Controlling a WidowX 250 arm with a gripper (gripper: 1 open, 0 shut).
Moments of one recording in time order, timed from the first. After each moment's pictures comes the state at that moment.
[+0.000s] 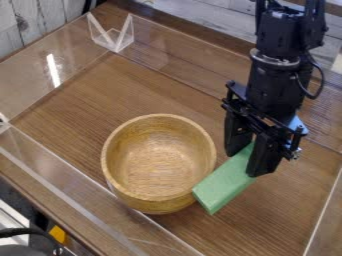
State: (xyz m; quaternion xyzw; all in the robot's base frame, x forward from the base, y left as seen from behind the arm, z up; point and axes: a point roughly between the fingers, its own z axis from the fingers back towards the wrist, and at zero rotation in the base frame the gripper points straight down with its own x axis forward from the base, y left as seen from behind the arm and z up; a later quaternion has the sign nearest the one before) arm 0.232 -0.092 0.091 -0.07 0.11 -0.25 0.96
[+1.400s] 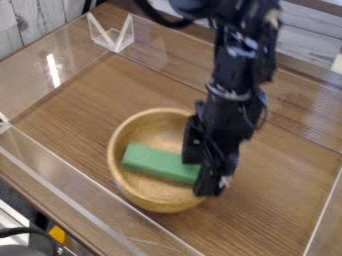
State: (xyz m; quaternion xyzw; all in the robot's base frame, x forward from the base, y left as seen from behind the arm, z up) arm 0.209 -0.058 0.052 0.00 0.13 -0.41 0.90
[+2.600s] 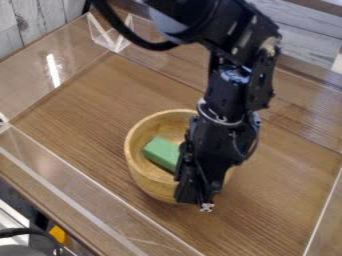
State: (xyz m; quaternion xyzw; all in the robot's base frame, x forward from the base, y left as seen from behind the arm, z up) arm 0.183 -0.052 0.058 -0.01 0.14 -0.42 0.90
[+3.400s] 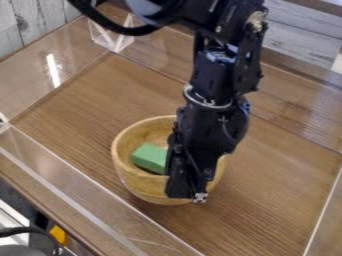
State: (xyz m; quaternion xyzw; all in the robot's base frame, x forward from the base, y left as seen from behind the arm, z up) arm 0.177 -0.045 0.075 -0.02 0.14 -0.39 0.91
